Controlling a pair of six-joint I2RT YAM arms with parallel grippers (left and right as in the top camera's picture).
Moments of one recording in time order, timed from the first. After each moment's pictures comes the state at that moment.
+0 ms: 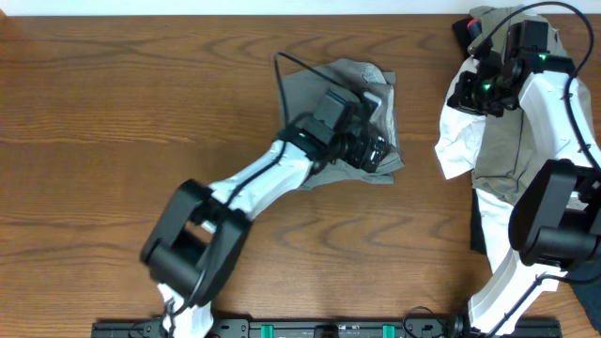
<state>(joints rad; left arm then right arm) -0.65 1.96 1.28 -0.15 0.31 -0.18 -0.16 2.01 1.66 -0.91 -0.39 0.06</state>
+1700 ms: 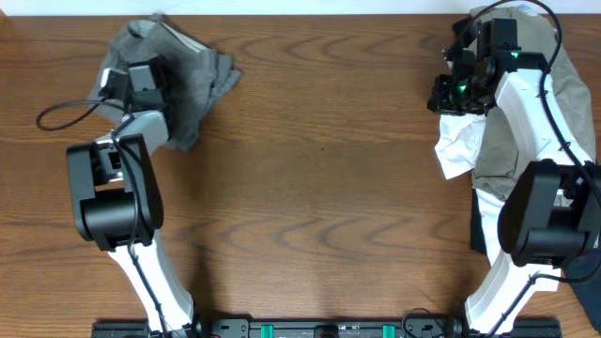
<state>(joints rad) 0.17 2.15 1.30 0.20 -0.29 -1.11 -0.05 2.01 1.66 -0.92 -0.34 0.04</state>
